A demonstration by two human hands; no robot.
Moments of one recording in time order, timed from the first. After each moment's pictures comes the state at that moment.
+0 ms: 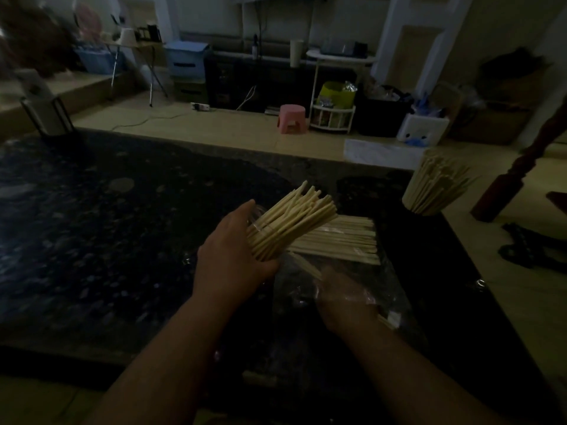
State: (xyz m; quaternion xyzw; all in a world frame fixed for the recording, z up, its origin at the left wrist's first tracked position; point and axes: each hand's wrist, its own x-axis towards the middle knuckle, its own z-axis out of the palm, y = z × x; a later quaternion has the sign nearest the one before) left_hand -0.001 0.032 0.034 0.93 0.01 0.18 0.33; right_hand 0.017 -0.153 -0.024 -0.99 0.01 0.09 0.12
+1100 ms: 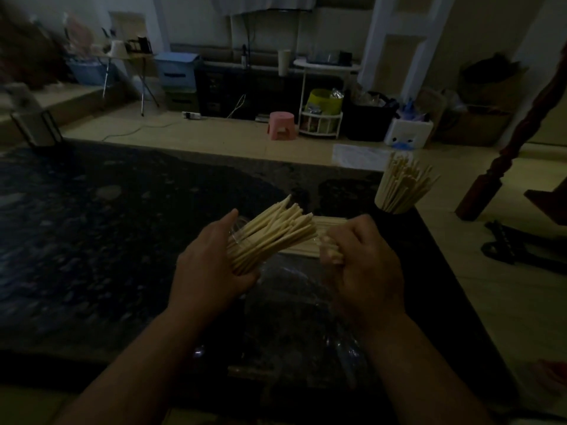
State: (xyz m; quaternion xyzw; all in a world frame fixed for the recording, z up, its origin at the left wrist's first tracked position) left_hand -0.021 0.022 0.032 0.94 -0.02 0.19 0.27; right_hand -0.030 -0.196 0.060 -0.87 -0.19 -0.39 0.25
